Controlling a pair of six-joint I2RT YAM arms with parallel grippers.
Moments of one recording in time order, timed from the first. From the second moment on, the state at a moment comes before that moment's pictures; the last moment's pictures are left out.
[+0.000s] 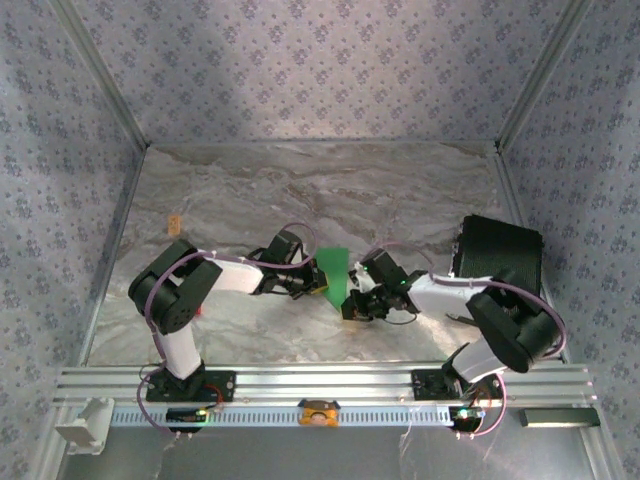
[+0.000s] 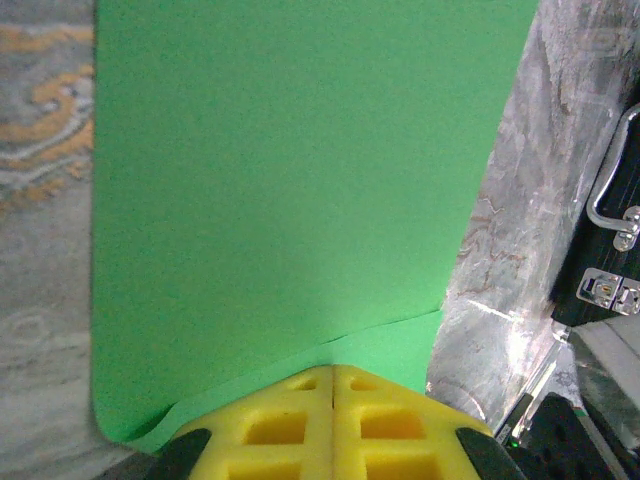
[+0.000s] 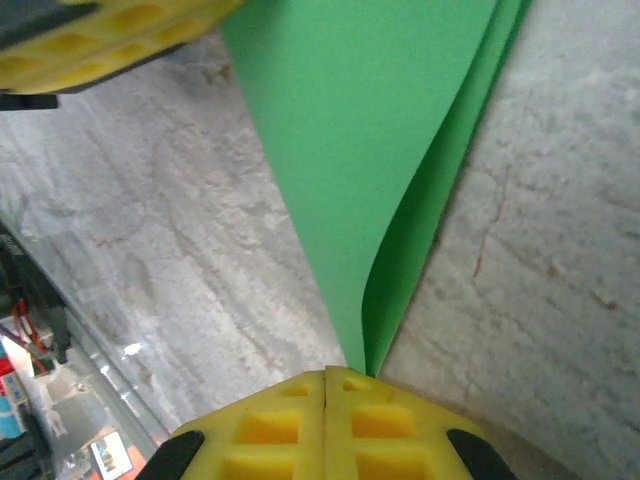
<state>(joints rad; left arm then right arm) -0.71 1.79 0.74 0.21 0.51 -1.08 0.69 1.46 0.55 -0.13 -0.57 0.66</state>
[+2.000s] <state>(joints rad) -0.76 1.73 0.75 0.09 0.49 -1.03 0.65 1.64 0.65 -0.06 -0.59 0.69</state>
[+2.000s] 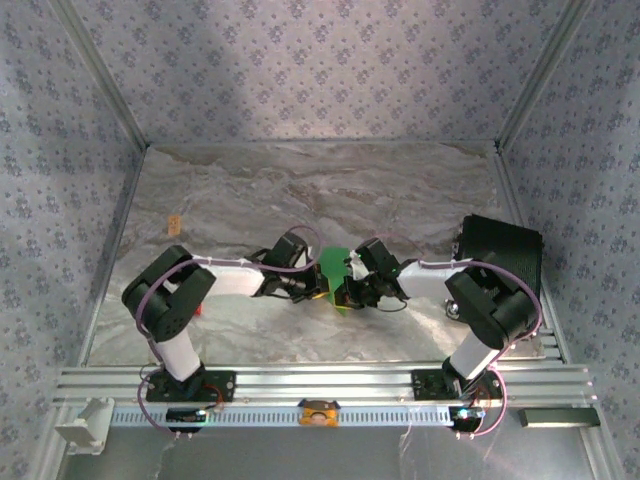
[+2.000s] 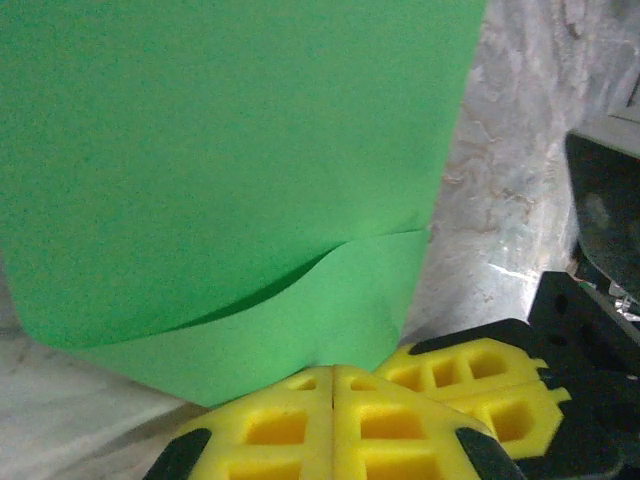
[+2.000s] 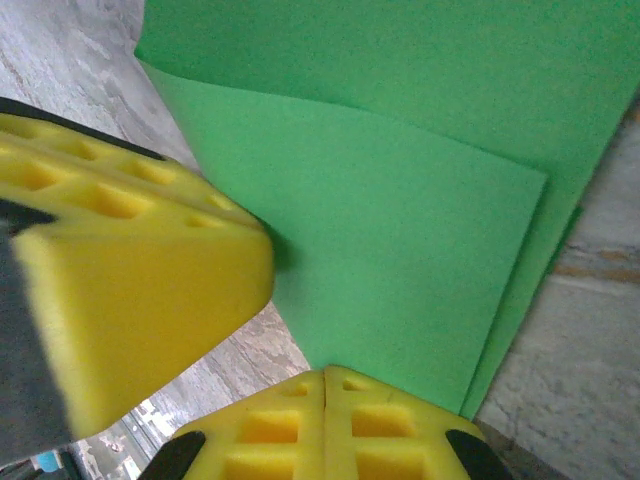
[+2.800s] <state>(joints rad) -0.65 1.76 0.77 0.08 0.47 -1.01 0.64 1.64 0.64 -0.04 -0.60 0.69</state>
